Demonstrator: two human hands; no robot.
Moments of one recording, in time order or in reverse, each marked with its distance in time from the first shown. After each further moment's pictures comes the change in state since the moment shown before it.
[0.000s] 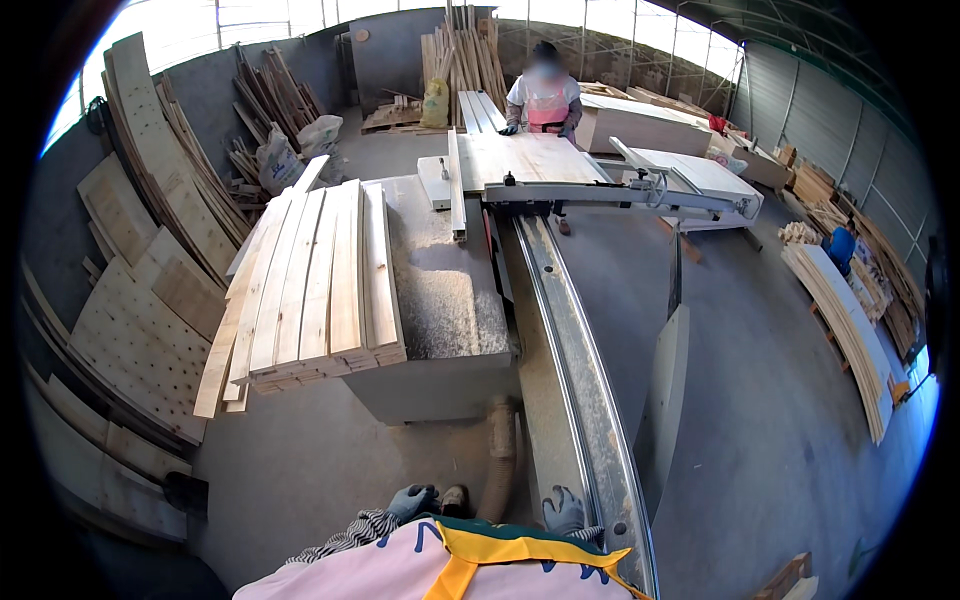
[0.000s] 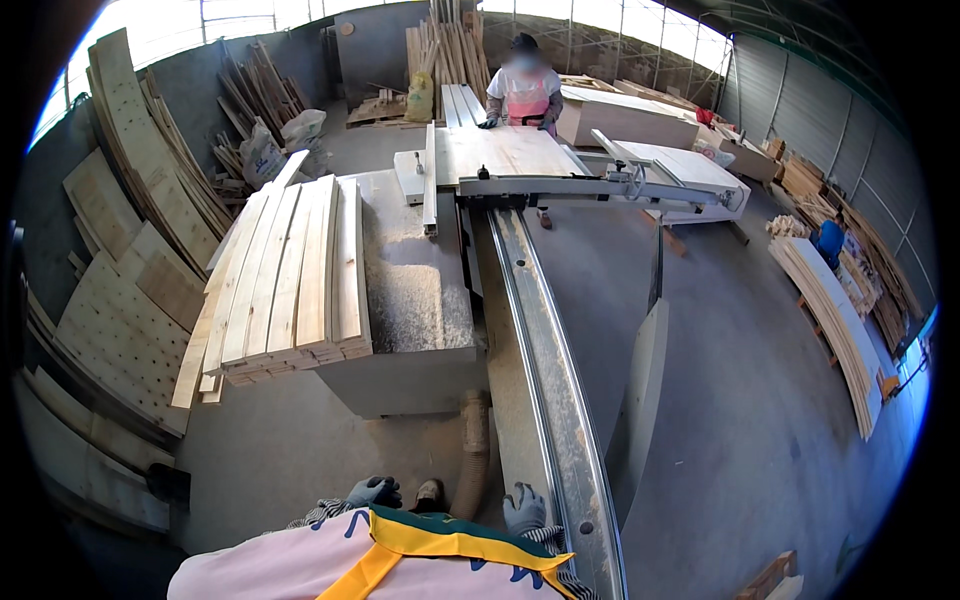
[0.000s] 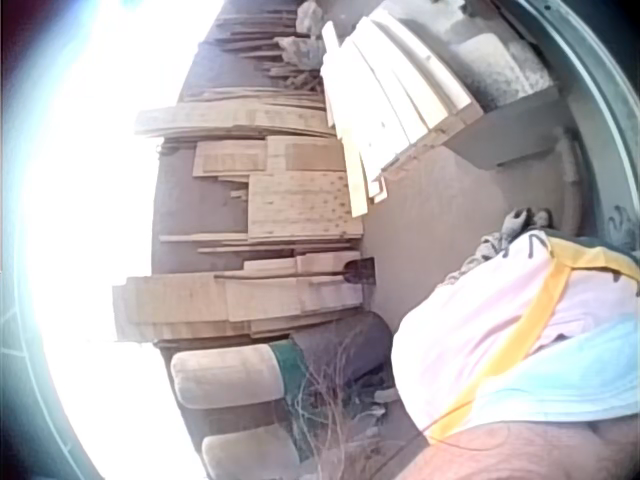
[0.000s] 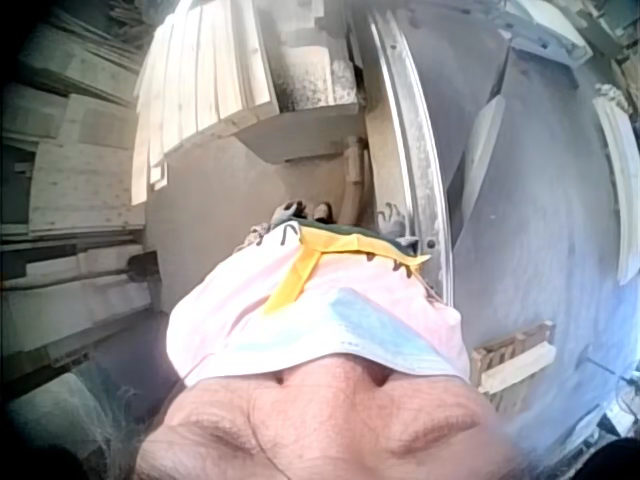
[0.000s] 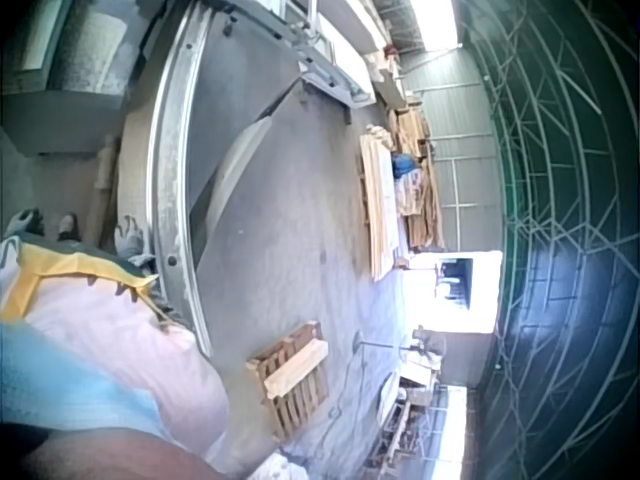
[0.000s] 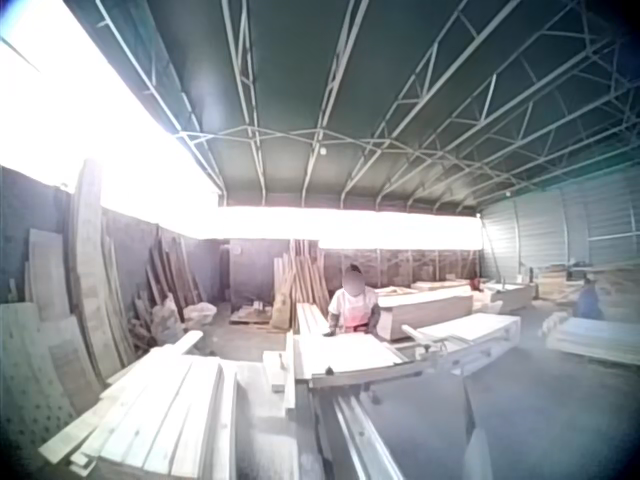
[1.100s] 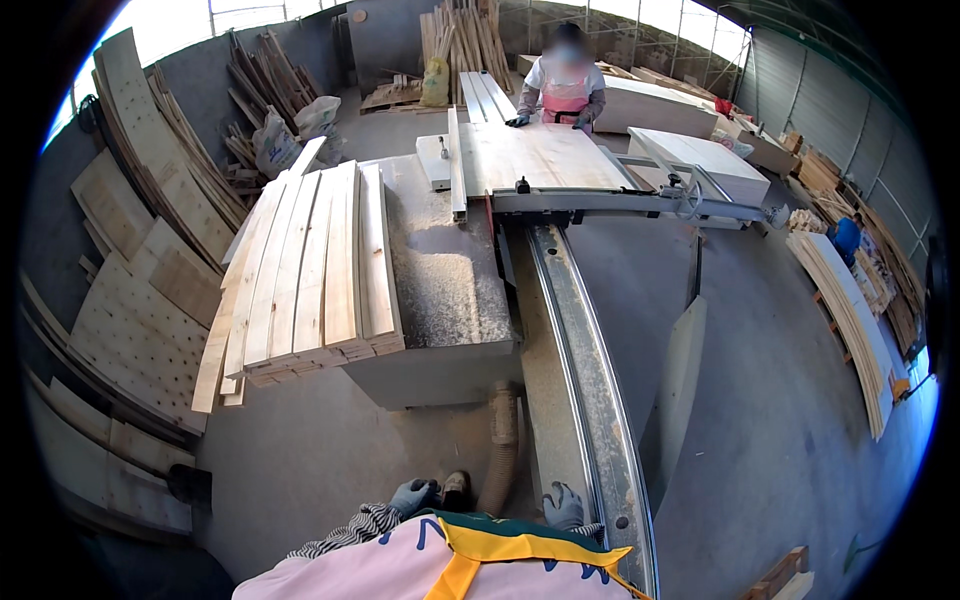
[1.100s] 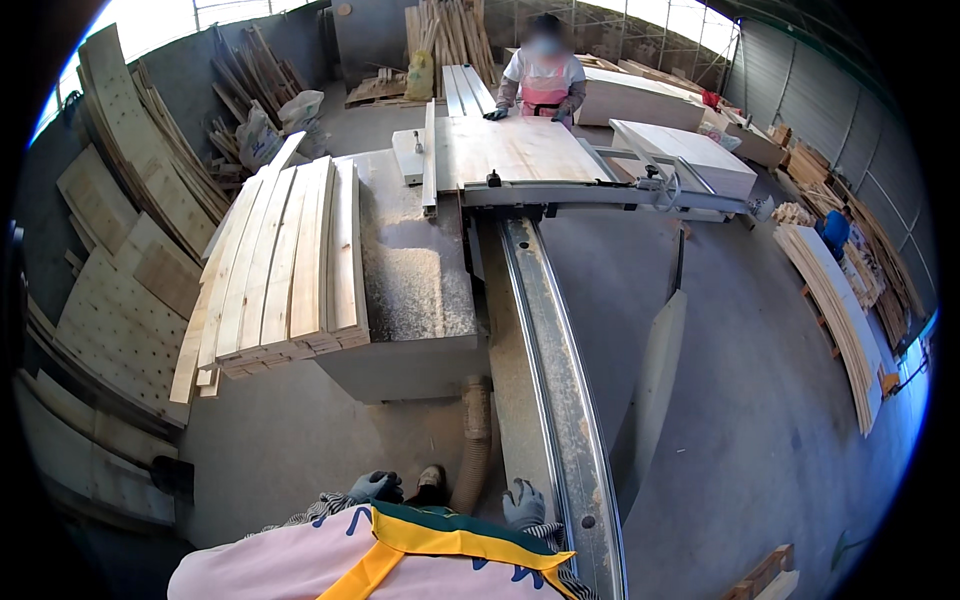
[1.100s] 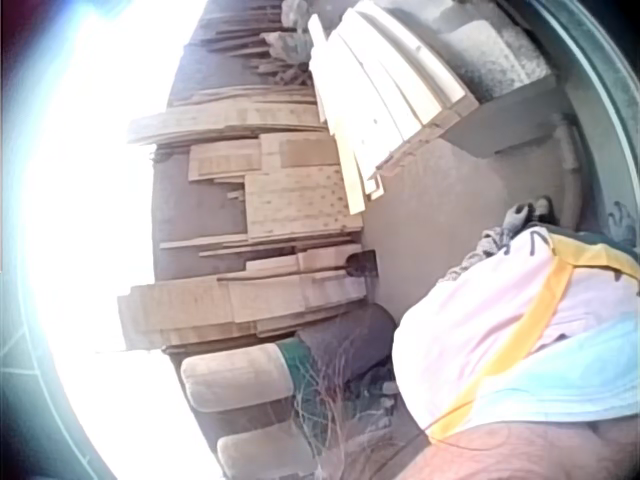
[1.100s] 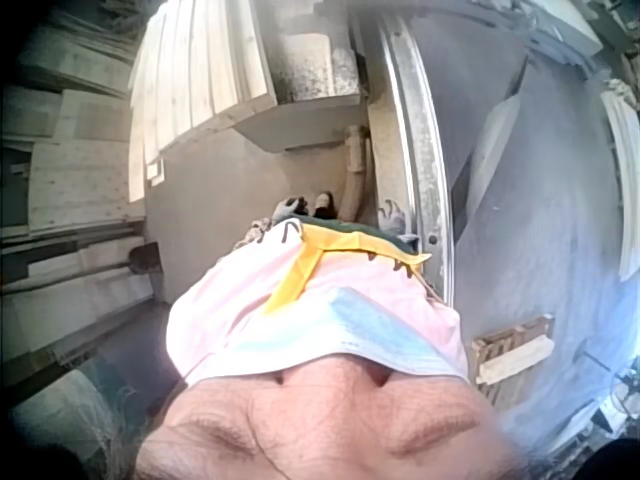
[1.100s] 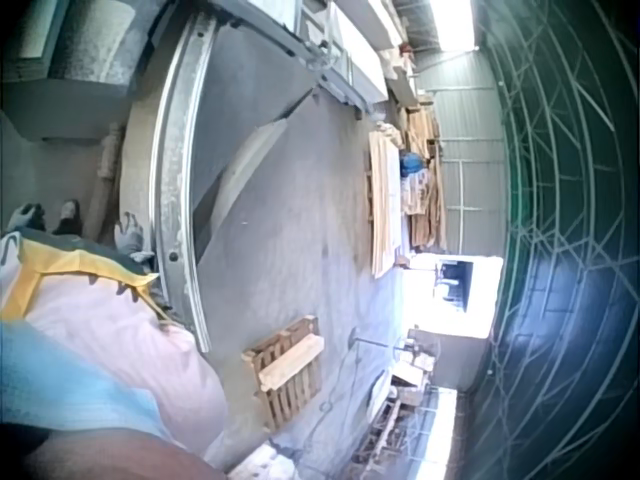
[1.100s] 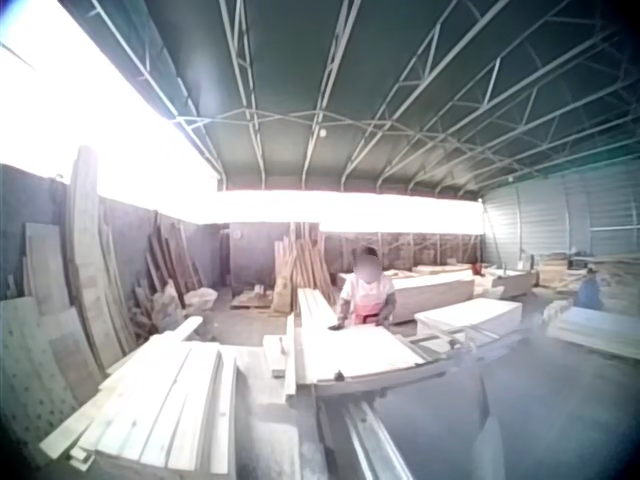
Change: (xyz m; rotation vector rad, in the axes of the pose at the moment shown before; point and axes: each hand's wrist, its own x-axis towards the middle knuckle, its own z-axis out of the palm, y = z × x) left_hand 0.026 -0.020 -0.012 0.182 0.013 -0.053; right_hand 0.004 0.013 0.016 0.041 -0.068 0.049
